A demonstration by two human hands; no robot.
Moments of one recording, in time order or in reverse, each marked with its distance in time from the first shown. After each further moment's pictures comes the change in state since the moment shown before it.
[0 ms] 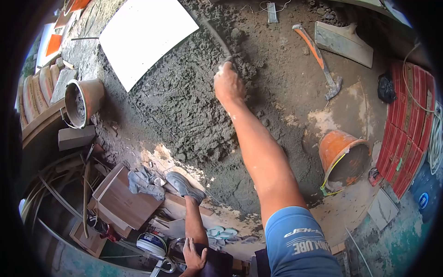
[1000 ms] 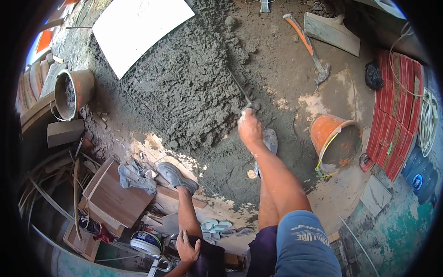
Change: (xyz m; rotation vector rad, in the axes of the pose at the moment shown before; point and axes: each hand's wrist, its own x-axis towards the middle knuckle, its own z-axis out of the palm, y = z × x) left_hand -0.004 -0.031 0.001 0.025 -0.061 -0.008; right_hand -0.150 0.137 0.028 -0.183 -0.079 0.150
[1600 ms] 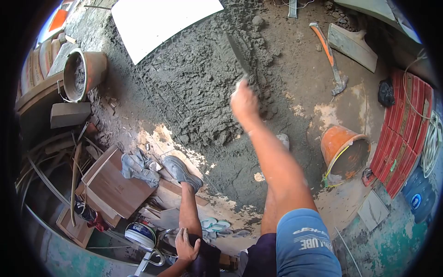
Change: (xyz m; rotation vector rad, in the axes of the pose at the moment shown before) left_hand -0.005 -0.010 0.000 -0.050 -0.001 -0.012; right_hand 0.049 -0.104 0.000 -0.048 0.112 -0.189
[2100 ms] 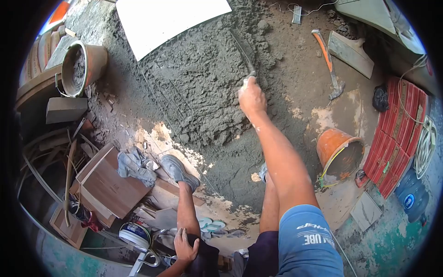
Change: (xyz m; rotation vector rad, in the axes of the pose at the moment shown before) left_hand 0.002 -0.008 -0.001 -0.035 0.018 0.001; right_hand 0.012 0.004 -0.009 -0.027 0.025 0.002
